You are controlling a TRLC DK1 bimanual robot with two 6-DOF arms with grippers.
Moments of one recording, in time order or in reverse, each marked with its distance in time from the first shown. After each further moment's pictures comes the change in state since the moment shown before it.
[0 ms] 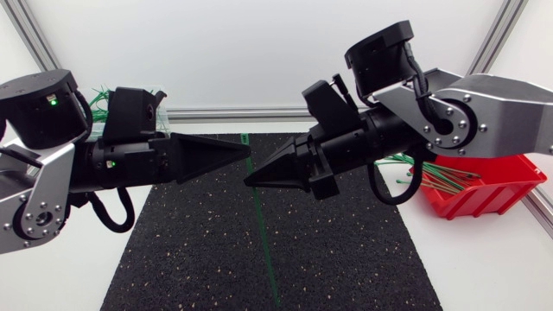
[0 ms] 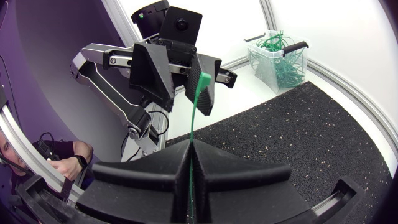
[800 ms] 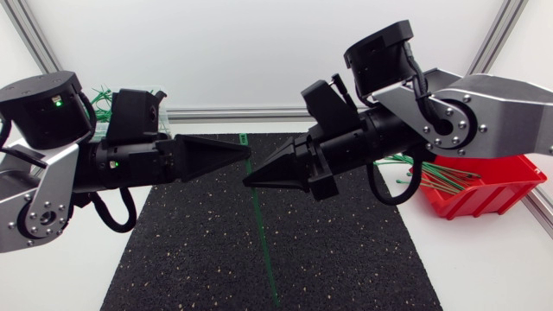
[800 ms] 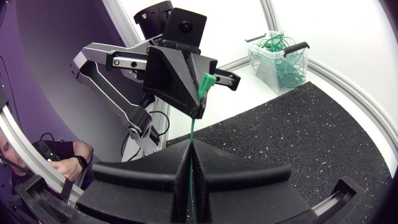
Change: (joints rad) left arm 0.000 0.014 0.000 0.006 0.000 0.000; right arm 0.004 0.000 0.000 0.003 0.000 0.004
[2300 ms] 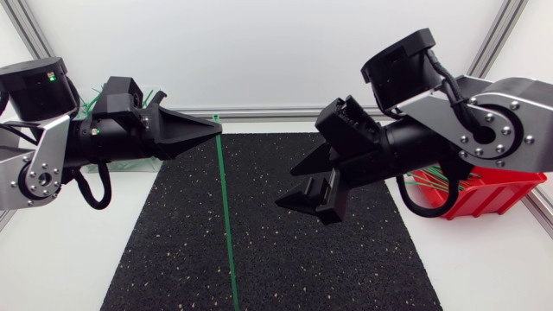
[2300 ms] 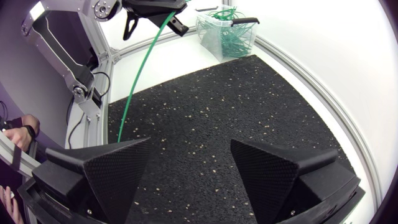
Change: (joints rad) left arm 0.203 0.098 0.100 -0.073 0.146 -0.251; right arm 0.000 -0.109 -0.054 -0.183 0.461 -0.203
